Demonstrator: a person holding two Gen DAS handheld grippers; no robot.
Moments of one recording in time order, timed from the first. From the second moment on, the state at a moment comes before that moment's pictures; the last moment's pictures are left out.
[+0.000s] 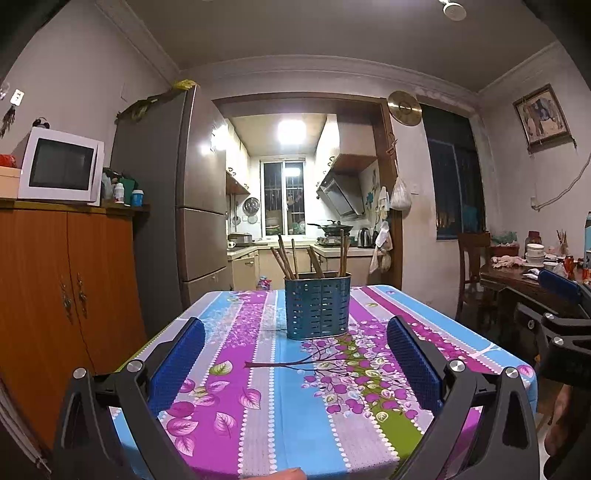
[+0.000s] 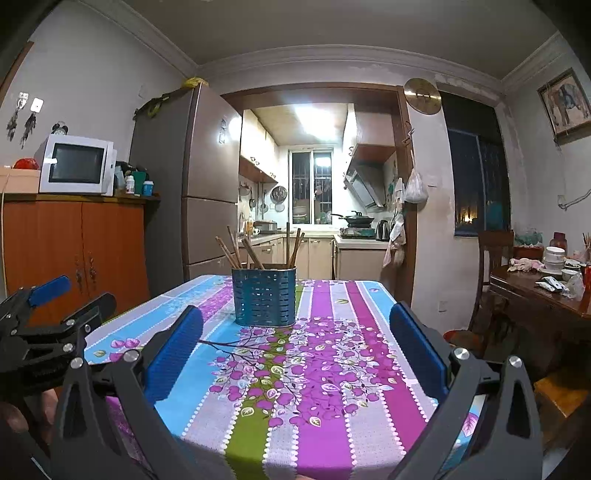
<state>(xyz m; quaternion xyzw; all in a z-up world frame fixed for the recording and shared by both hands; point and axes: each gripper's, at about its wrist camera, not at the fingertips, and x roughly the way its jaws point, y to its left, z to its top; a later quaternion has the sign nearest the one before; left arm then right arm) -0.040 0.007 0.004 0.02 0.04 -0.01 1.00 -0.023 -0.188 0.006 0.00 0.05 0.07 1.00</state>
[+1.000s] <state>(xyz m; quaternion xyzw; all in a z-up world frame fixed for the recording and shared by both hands) -0.028 0.008 0.000 0.02 0.05 0.00 1.00 -0.012 -0.184 0.004 0.00 0.05 0.08 1.00</state>
